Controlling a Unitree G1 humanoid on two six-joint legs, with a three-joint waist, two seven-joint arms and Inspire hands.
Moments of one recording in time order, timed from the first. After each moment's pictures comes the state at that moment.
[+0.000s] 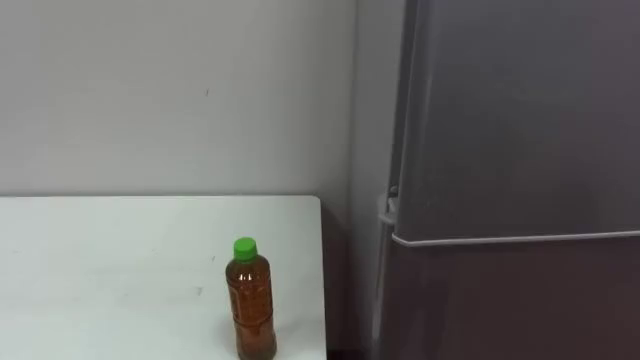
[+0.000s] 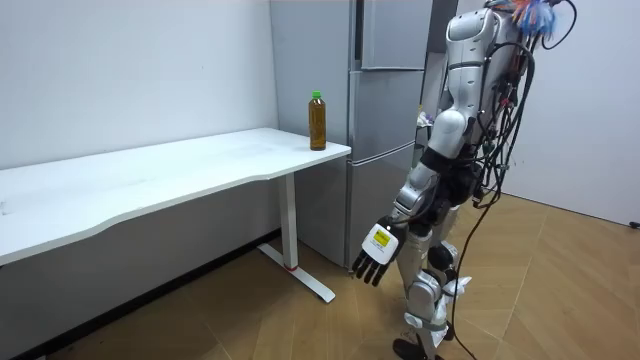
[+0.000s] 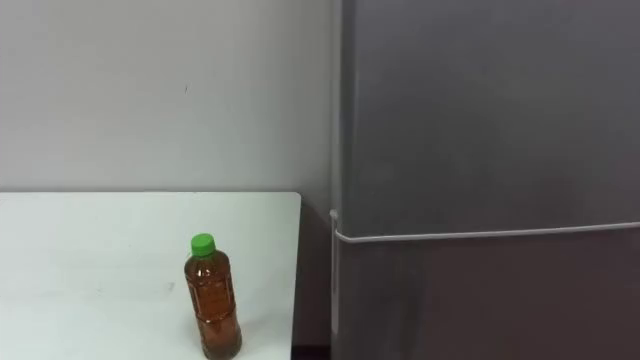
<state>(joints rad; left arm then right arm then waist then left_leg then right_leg) 0.22 0.18 0.04 1.05 0.04 0.06 0.11 0.10 -0.21 0.11 1.18 0.32 0.01 0.15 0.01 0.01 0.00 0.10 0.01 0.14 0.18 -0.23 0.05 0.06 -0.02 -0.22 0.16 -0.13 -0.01</state>
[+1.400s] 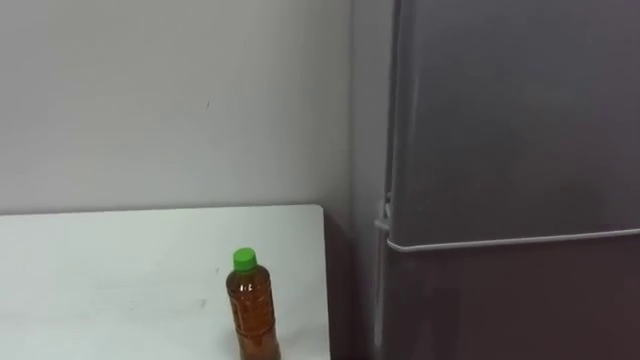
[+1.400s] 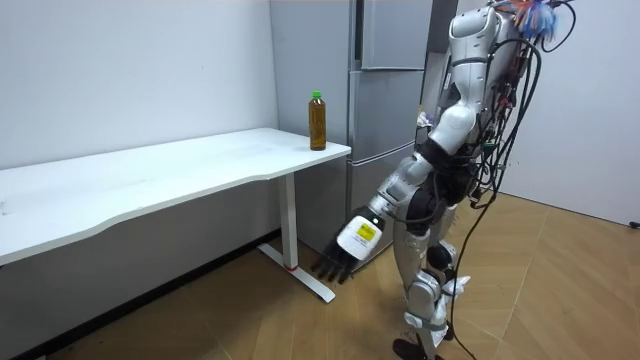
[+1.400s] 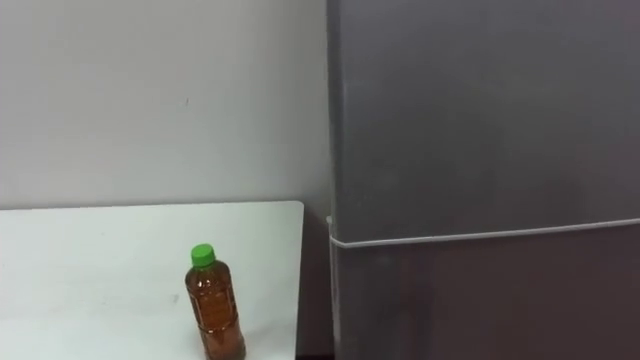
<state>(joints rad) 0.26 0.20 0.36 0.78 -0.42 0.01 0.32 0.12 -0.22 -0.11 1.22 0.27 0.01 0.16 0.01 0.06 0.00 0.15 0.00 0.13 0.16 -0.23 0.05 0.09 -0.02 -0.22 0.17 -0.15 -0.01</state>
